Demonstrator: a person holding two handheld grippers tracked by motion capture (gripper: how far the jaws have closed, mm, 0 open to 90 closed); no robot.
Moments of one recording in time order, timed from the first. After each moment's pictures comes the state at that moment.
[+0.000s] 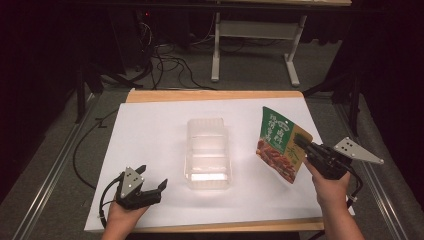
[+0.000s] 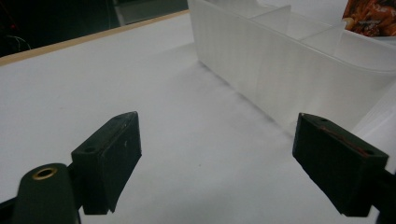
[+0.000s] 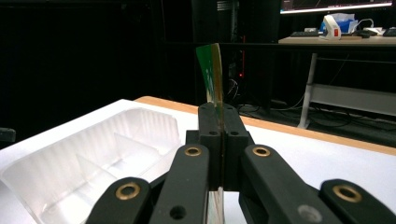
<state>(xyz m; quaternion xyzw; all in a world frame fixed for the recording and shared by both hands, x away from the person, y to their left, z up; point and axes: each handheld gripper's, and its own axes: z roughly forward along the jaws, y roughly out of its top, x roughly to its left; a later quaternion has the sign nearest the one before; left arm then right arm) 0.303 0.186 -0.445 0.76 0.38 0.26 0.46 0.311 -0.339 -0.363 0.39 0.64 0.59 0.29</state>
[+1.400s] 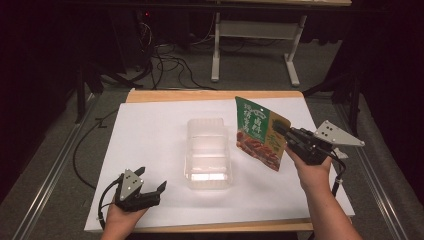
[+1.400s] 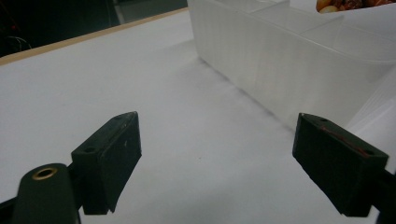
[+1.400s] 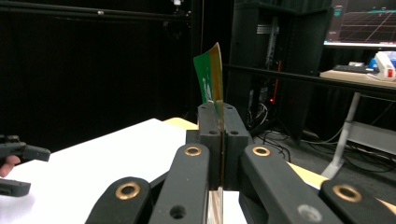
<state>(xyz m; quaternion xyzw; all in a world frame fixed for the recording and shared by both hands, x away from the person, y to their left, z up) 0.298 0.188 -0.446 0.76 0.37 0.26 0.45 0.335 -0.287 -0.325 0.31 0.66 0.62 0.28</state>
